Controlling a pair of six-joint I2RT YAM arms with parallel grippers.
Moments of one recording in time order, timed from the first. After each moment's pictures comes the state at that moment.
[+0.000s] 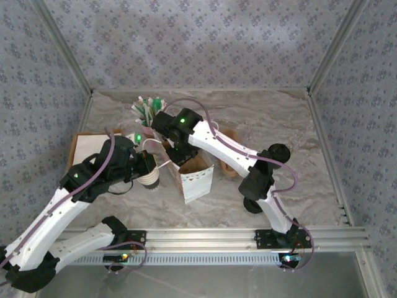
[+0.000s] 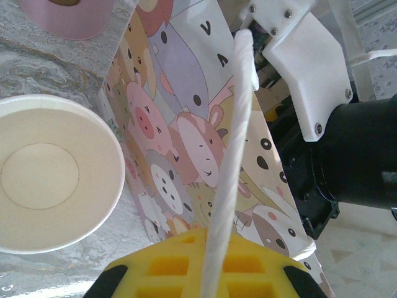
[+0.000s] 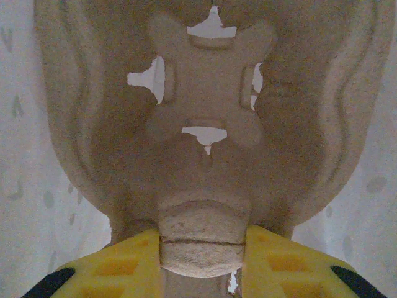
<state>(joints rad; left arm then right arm) -0.72 0.84 1.12 -1.00 -0.03 -0.91 1.00 2.20 2.36 -1.59 0.08 0.28</state>
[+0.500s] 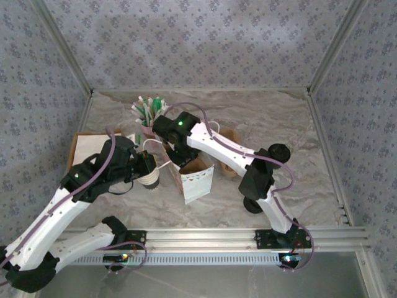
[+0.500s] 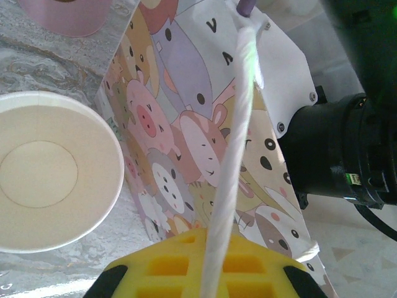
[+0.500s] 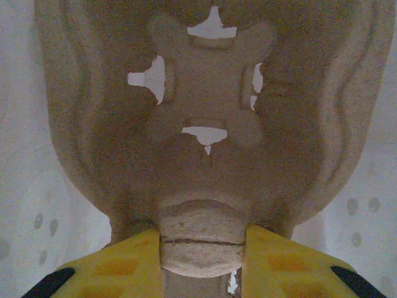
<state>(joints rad) -0.72 0.84 1.11 -1.00 -0.02 -0.91 0.99 2.20 2.26 -1.53 0.07 0.29</state>
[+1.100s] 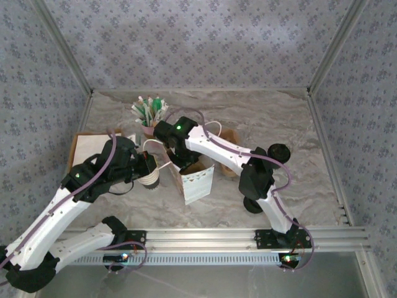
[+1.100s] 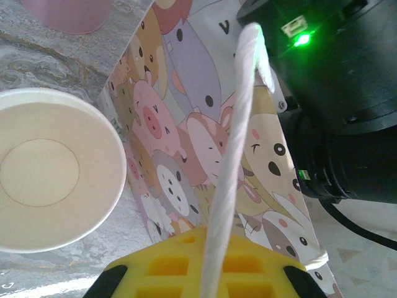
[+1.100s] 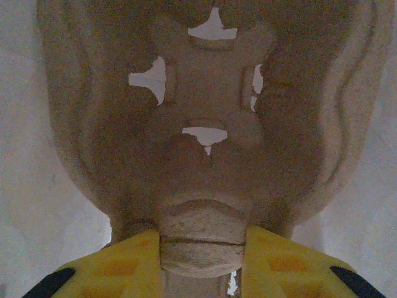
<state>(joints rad) -0.72 0.84 1.11 -1.00 -0.02 -0.91 0.99 2.20 2.15 -1.46 0.06 0.31</state>
